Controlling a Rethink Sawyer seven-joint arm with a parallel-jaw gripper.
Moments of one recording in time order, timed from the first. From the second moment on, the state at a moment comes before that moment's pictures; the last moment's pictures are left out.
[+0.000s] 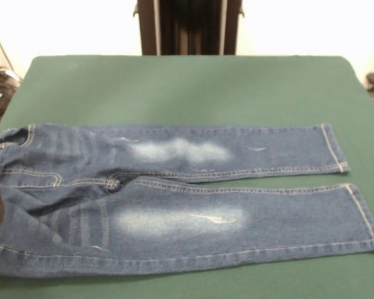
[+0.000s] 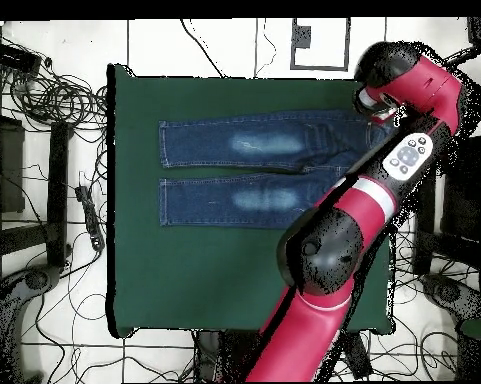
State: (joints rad) arm -0.65 0.46 -2.18 0.17 1.92 1.24 1.96
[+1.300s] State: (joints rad) arm -0.59 0.36 -2.17 0.21 1.60 1.28 1.96
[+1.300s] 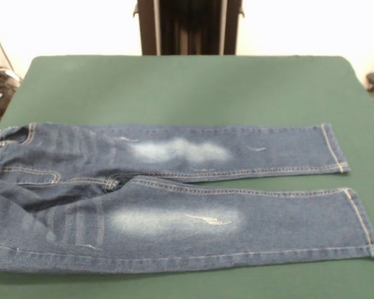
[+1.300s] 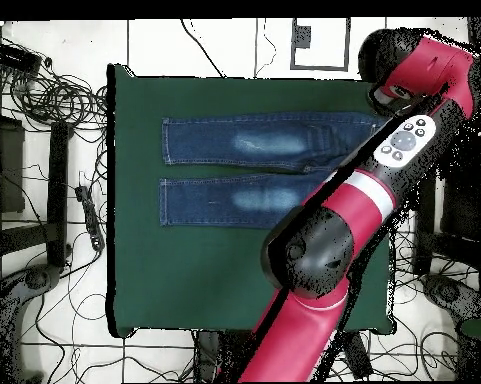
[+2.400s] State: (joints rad) arm -0.53 0.34 -2.18 0.22 1.62 1.37 1.96
